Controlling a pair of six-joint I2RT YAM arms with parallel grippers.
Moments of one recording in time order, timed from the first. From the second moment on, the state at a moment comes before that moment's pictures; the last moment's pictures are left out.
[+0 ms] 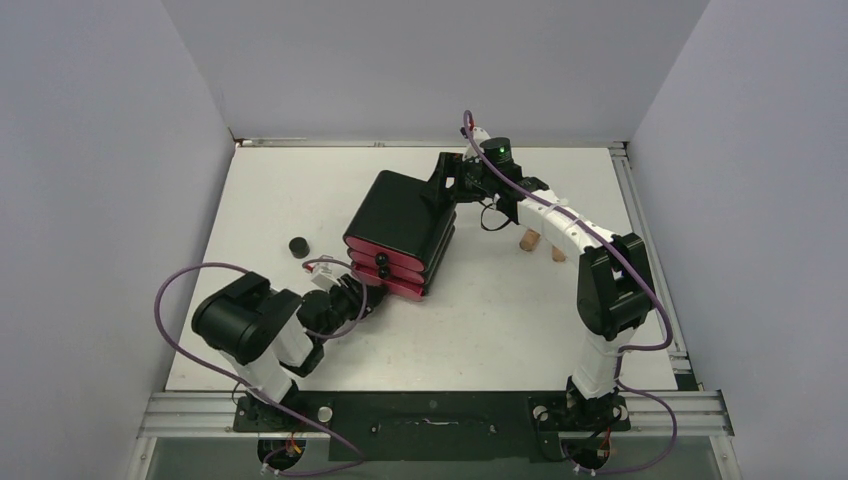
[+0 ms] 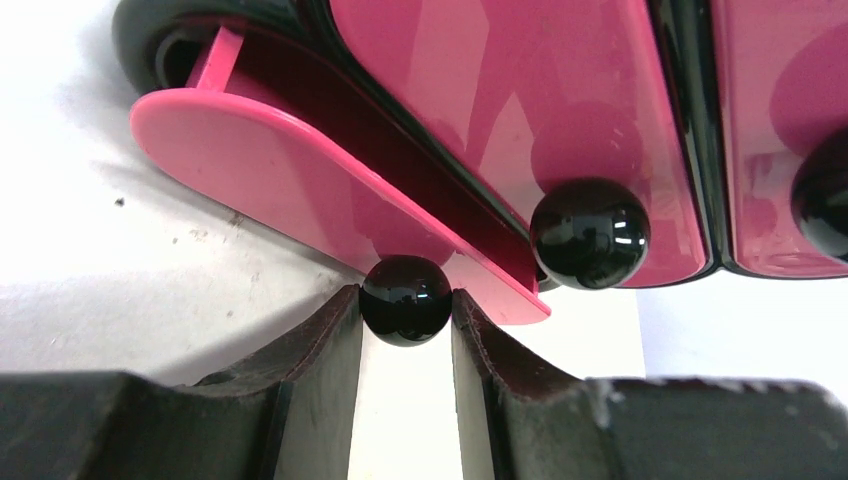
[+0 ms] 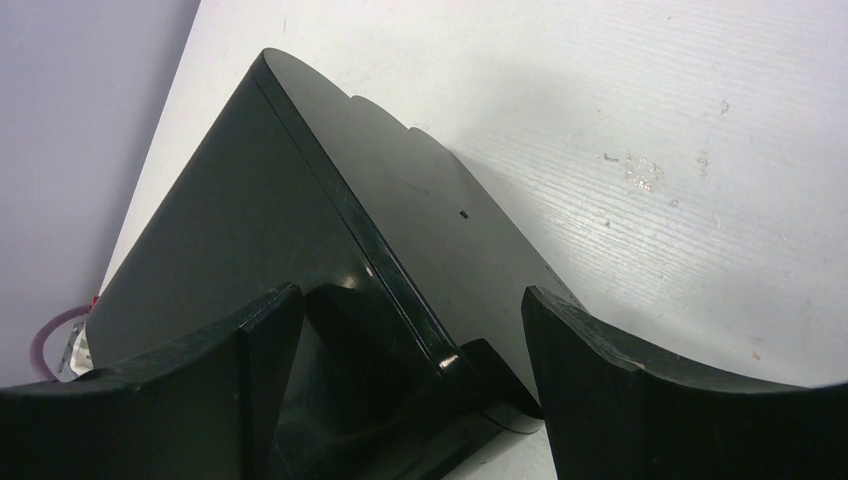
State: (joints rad) left arm -0.50 1.73 0.06 1.42 0.07 -1.03; right arm 0.44 1.84 1.45 -0.12 -0.39 0.42
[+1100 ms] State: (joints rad) left arm -0.50 0.90 0.03 0.42 0.07 -0.90; right arm 0.44 1.83 1.44 -0.14 -0.36 0.49
